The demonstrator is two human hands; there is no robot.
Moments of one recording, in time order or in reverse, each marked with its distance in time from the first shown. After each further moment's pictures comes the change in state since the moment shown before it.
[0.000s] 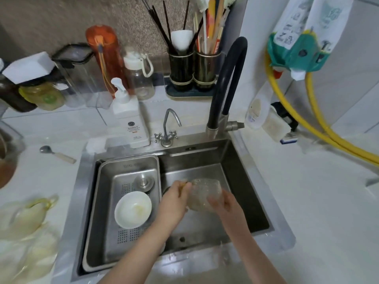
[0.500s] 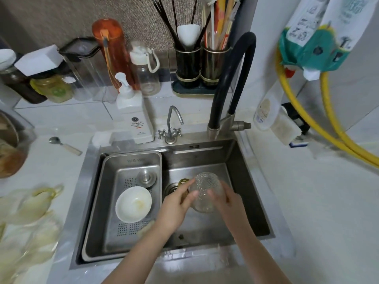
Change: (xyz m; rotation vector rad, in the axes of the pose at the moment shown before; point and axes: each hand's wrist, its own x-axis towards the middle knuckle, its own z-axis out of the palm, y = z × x) left_hand 0.001 -0.011 0.012 0.098 -0.108 0.131; right_hand 0.031 -0.002 -0.019 -0.130 -0.138 -0.019
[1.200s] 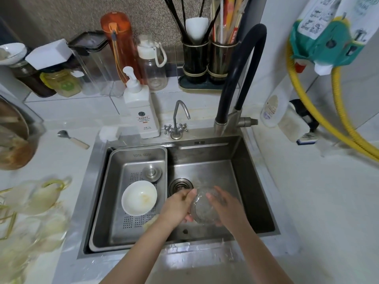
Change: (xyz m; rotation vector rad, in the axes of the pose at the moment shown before) left_hand -0.006 -0.004 0.000 -0.035 -0.053 -0.359; right_hand 0.000 0.012 0.020 -0.003 -0.094 0.126
